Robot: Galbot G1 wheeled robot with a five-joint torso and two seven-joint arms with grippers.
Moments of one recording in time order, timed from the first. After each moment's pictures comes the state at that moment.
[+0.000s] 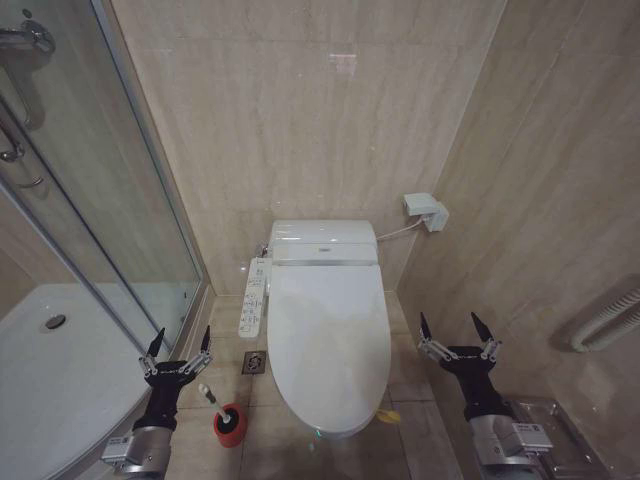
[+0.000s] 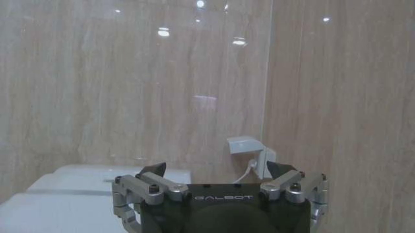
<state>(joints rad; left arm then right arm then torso) 1.61 -1.26 -0.58 -2.04 -0.30 -0.28 -0.10 -1.72 1.36 0.65 2.26 0.16 0.13 0.13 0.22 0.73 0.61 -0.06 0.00</state>
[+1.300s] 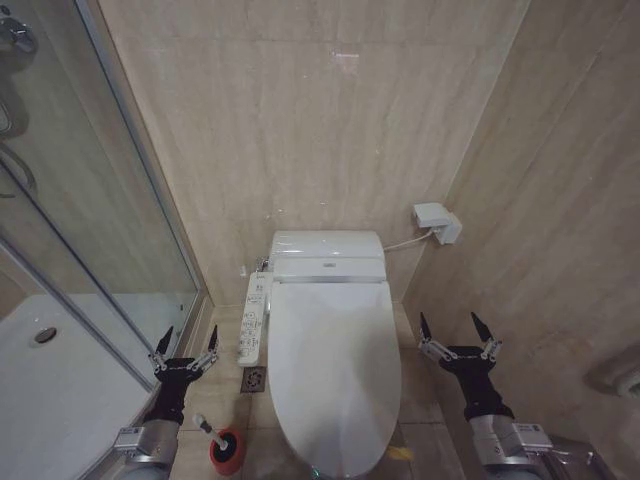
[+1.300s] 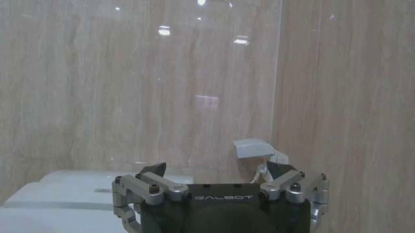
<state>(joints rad) 1.56 -1.26 -0.55 -1.98 -0.30 -0.29 -0.07 -1.72 1.36 0.65 2.26 0.16 0.13 0.13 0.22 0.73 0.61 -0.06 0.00</state>
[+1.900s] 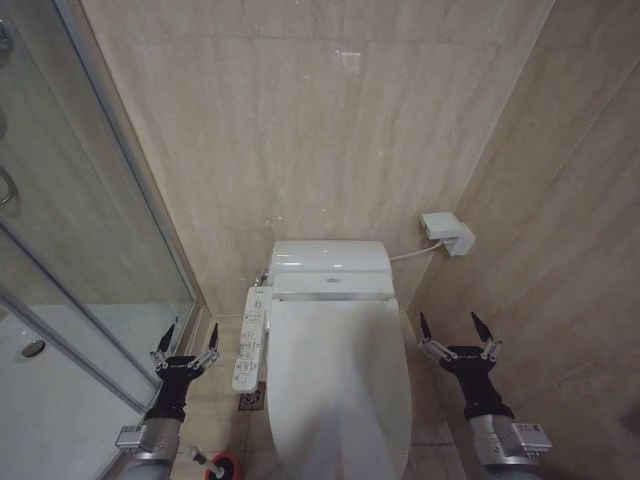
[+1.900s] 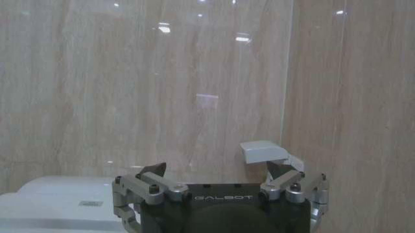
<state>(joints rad) 1.54 -1.26 -0.55 -1.96 -0.30 -0.30 -0.06 -1.71 1.36 0.65 2.26 0.16 0.13 0.13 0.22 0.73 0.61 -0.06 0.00</state>
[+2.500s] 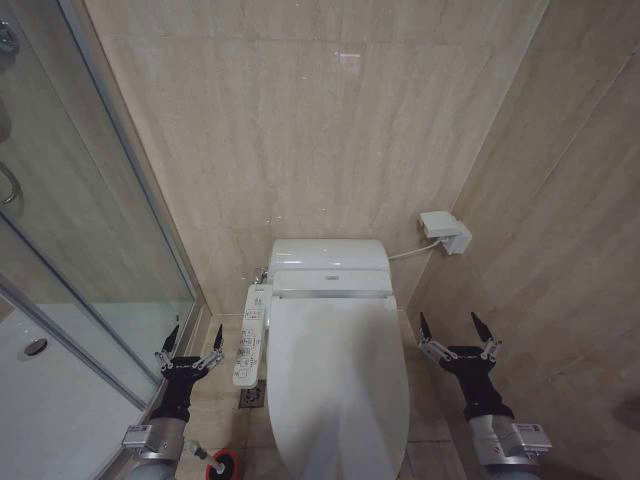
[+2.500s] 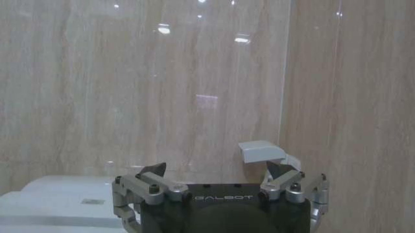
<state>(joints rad) 1.54 -1.27 -0.54 -1.95 -0.28 -0.30 -0.06 -1.72 1.36 0.65 2.26 0.16 0.13 0.13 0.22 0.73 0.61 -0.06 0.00</state>
